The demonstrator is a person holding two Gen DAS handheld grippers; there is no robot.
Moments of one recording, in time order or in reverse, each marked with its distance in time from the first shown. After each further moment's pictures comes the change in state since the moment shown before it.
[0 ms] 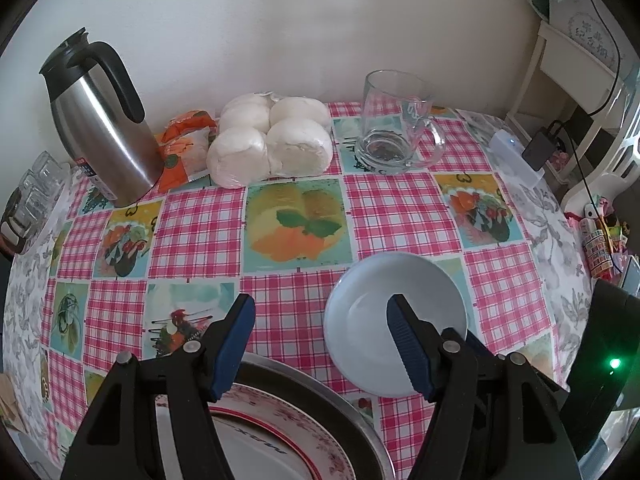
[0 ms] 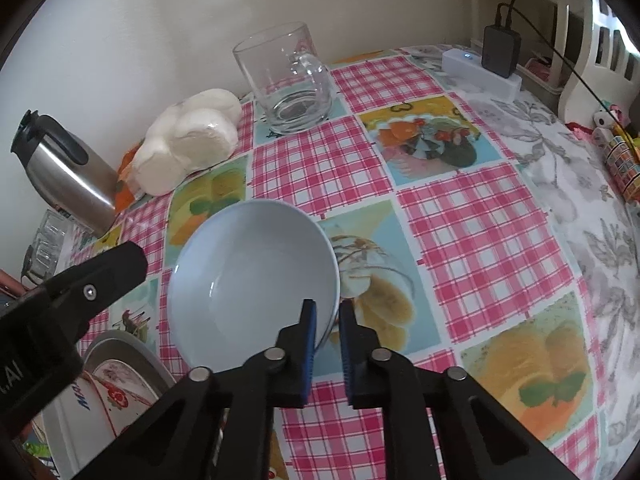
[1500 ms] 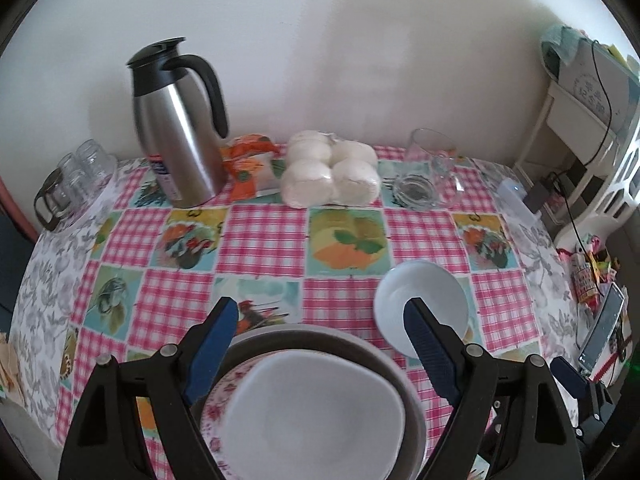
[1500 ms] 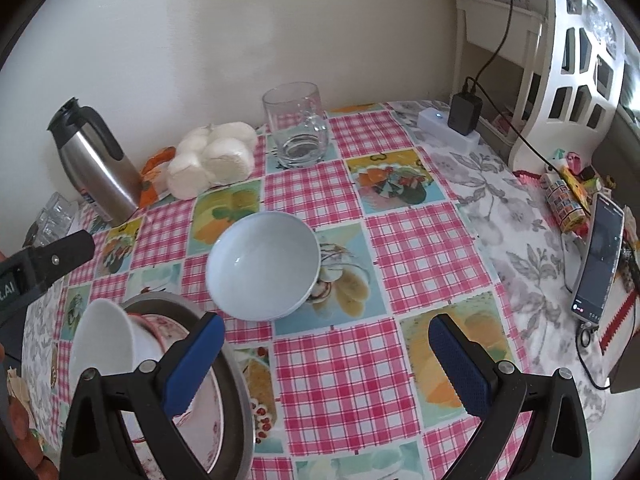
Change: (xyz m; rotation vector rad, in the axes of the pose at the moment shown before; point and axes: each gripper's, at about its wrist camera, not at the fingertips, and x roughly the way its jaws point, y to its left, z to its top) left arm -0.074 0.058 -0.019 -0.095 -0.115 0.021; right arm -0.091 0.011 -0.021 -0.087 -0.099 -0.083
